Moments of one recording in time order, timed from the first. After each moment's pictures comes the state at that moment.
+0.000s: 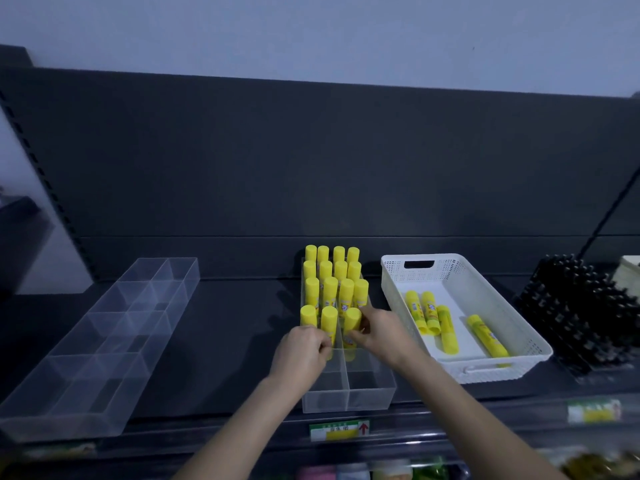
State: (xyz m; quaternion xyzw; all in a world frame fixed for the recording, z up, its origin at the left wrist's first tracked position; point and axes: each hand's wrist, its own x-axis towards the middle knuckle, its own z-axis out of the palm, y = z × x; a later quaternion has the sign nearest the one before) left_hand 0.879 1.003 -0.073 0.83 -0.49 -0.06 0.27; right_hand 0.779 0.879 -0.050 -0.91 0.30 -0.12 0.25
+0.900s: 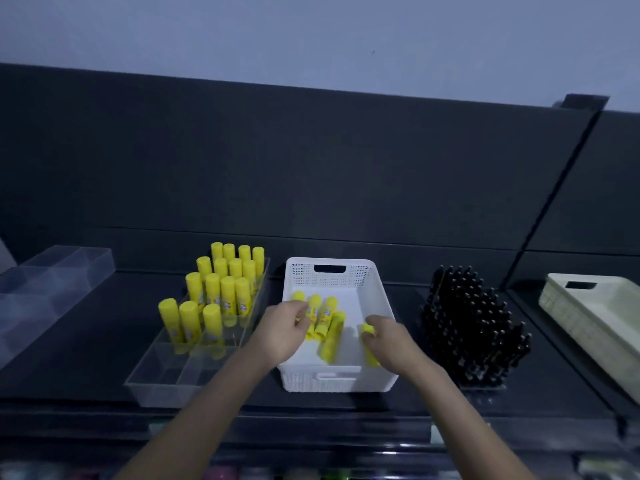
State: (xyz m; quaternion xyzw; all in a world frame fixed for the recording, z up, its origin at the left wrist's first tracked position) left_hand 0.745 0.857 -0.031 0.83 -0.41 -0.15 0.34; right_hand 0.615 0.725 -0.036 -0.90 0.36 -0.03 0.26
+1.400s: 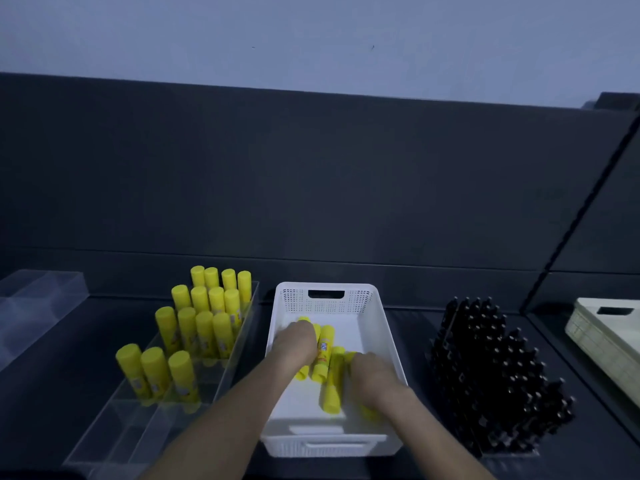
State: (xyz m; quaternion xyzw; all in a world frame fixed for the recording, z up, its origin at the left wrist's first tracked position) left_hand 0.792 0.748 -0.069 0.92 -0.32 -0.19 0.08; right_hand 0.672 0.688 -0.065 -0.92 0.34 0.15 0.15
